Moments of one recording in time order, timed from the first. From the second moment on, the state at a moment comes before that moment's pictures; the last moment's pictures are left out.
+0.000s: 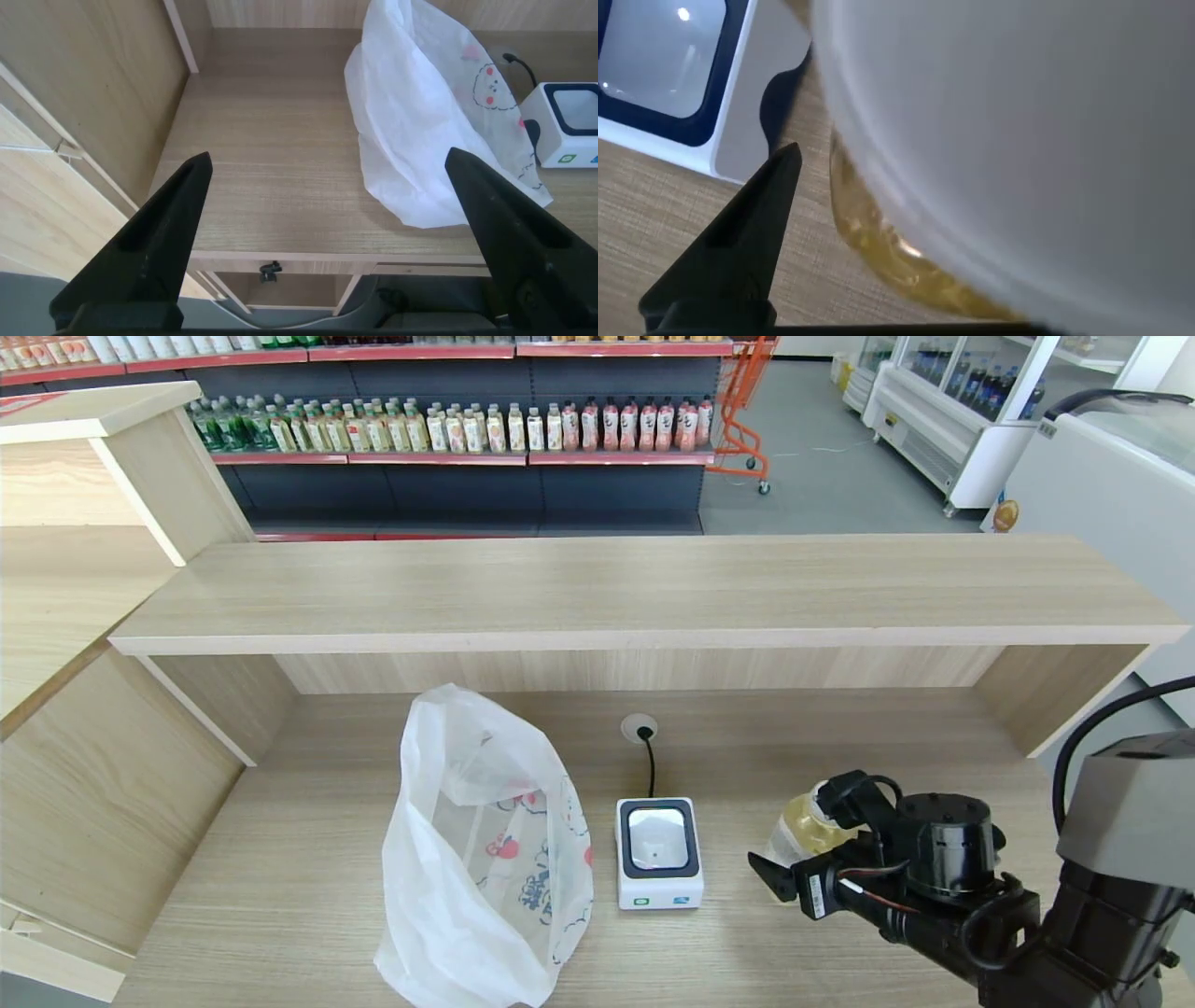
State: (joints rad) left arm 0.00 0.00 0.00 0.00 0.01 0.00; right arm 0.40 2.10 -0.32 -1.36 -0.05 -0.05
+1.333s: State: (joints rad) left arm 0.00 0.00 0.00 0.00 0.01 0.00; right arm 0.38 2.14 -0.40 -1.53 -0.03 0.01
